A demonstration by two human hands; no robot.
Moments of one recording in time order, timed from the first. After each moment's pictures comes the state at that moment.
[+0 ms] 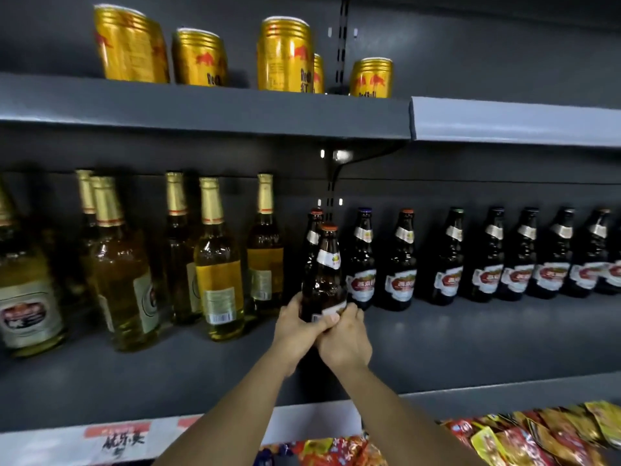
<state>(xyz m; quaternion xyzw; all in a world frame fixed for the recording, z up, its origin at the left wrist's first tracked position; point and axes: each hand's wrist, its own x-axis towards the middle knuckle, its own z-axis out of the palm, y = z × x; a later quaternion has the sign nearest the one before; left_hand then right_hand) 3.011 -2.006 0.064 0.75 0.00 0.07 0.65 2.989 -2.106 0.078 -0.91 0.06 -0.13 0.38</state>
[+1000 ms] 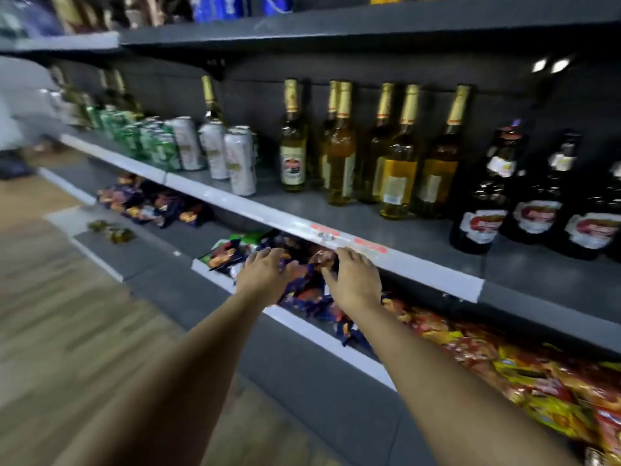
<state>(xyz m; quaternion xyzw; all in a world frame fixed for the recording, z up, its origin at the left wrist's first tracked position) 2.686 -1.864 0.031 0.90 0.36 0.16 0.19 2.788 -2.006 0.044 -0.90 -0.39 -0.06 0.17</state>
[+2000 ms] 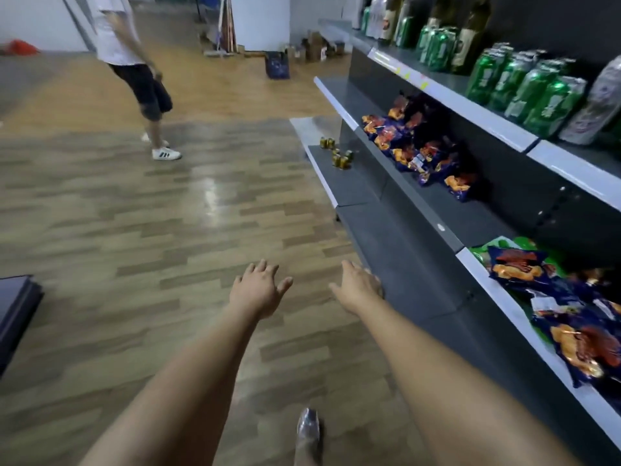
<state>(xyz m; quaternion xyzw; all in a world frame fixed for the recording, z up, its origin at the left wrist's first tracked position) 2.179 -1.506 -0.100 0.73 0.66 0.01 0.18 2.369 -1.521 -0.079 -0.75 -0.63 0.19 -0.02</state>
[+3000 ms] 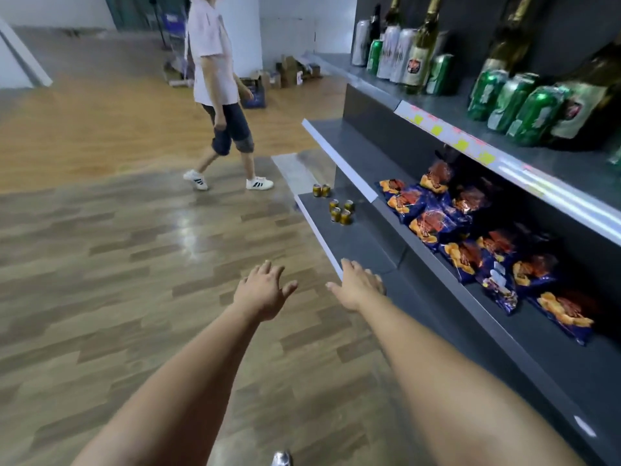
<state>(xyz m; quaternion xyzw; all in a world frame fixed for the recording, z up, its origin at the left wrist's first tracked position) 2.182 -0.875 -0.099 0.78 0.60 0.01 0.16 2.372 -0.907 -0.080 -0.77 -0.61 0.18 -0.01</state>
